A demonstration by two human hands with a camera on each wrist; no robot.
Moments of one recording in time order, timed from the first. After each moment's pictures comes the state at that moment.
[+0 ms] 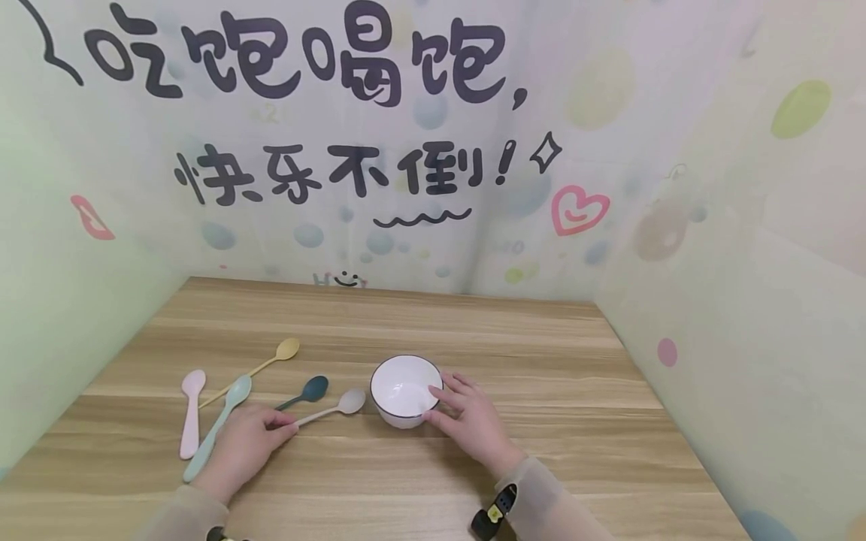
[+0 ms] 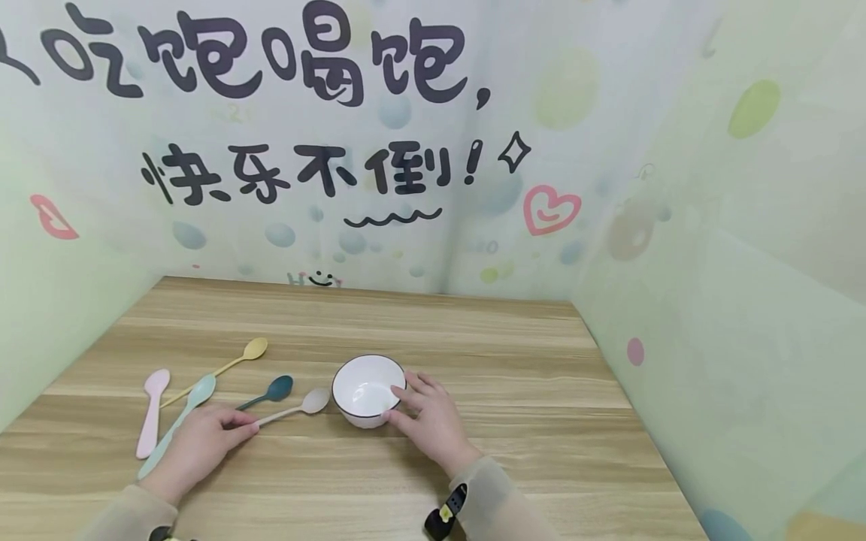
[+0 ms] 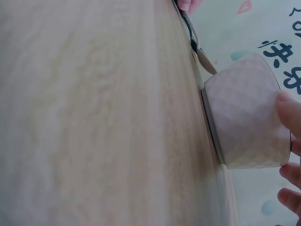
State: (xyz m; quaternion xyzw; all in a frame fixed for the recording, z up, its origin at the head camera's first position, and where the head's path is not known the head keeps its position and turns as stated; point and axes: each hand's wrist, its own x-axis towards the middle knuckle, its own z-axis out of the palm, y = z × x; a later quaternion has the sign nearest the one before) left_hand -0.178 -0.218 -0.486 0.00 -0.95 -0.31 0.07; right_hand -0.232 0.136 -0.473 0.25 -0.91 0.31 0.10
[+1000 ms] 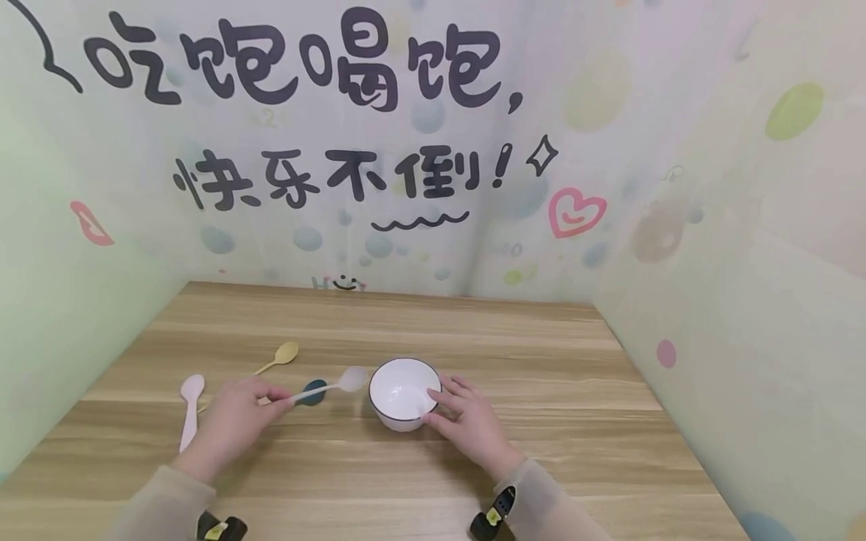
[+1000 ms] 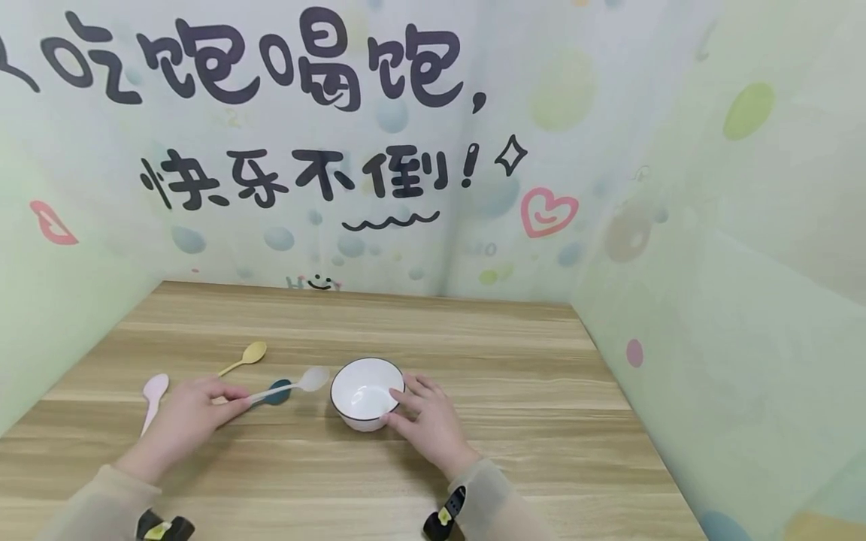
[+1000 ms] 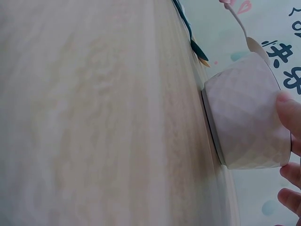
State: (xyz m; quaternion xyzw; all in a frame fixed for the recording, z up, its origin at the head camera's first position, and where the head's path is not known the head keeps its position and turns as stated) left_hand -0.185 -0.220 -0.431 -0.05 -0.94 -0.31 0.12; right_hand -0.231 0.137 -0.472 0.25 -0.91 0.31 0.09
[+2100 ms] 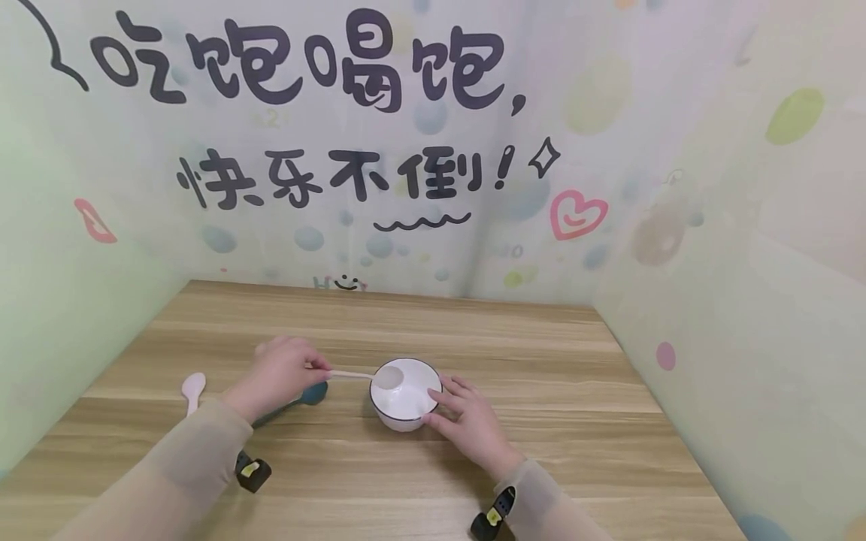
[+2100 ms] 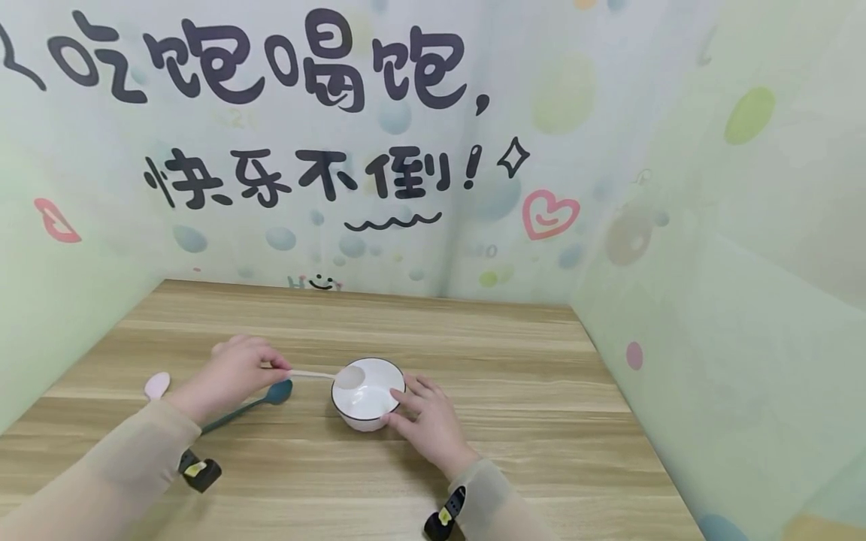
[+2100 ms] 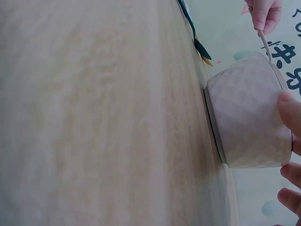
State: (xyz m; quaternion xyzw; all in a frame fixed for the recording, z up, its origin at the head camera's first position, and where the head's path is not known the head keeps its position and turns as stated) left_hand -0.233 -0.191 -0.399 -0.16 -0.96 -0.22 0.10; right_hand -0.232 0.135 -0.473 0.26 -0.91 0.31 0.10
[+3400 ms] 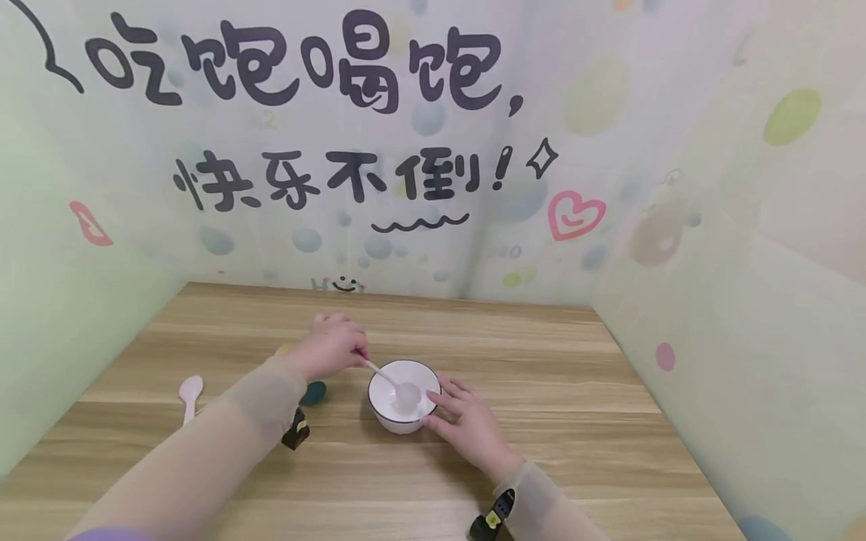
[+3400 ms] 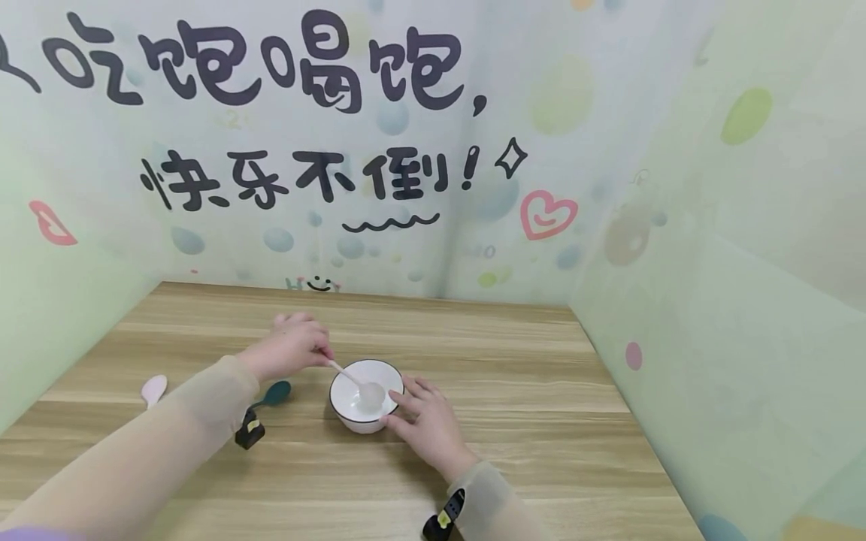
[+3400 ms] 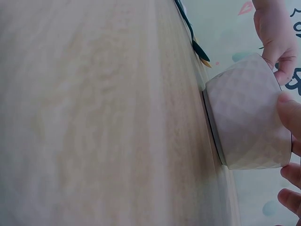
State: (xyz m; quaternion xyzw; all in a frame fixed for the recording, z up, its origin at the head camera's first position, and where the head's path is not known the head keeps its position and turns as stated) left_hand -0.291 -0.149 -0.394 -0.28 -0.95 -0.13 0.07; right_hand -0.231 0.135 -0.474 0.26 -0.91 0.31 0.10
